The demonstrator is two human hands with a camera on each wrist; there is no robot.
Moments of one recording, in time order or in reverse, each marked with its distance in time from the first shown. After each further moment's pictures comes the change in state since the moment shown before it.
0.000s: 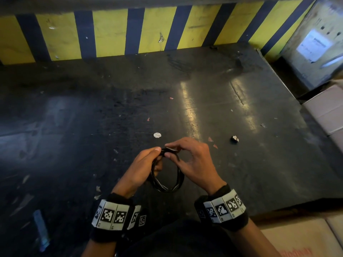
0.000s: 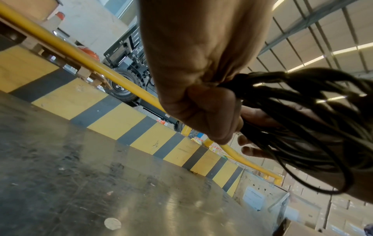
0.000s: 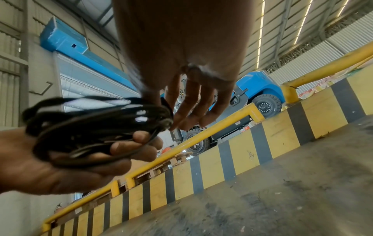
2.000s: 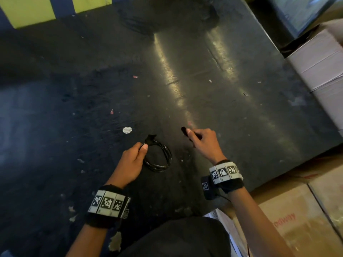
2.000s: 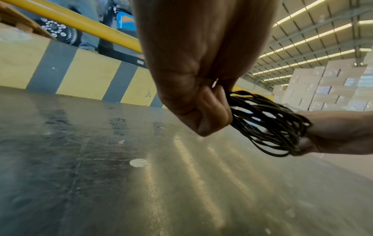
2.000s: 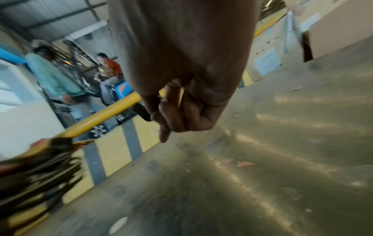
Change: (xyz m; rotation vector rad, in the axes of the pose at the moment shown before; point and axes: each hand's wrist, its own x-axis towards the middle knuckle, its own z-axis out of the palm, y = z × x) left_hand 0.131 -0.043 0.023 0.442 -0.077 -0.084; right_hand -0.008 0.181 -0.041 -0.037 -0.018 0.847
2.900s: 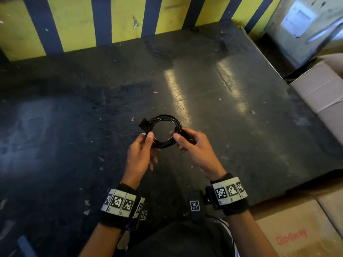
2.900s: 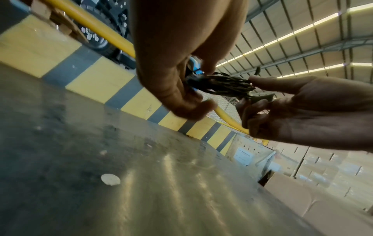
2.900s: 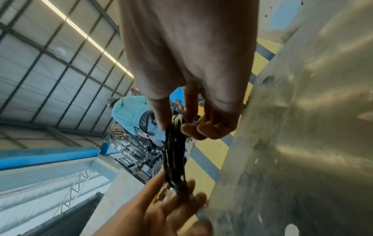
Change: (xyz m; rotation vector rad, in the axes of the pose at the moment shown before) left_hand -0.055 0.027 -0.012 -0.504 0.349 0.066; right_hand -0.084 -0.119 0.011 0.581 -0.144 -0.160
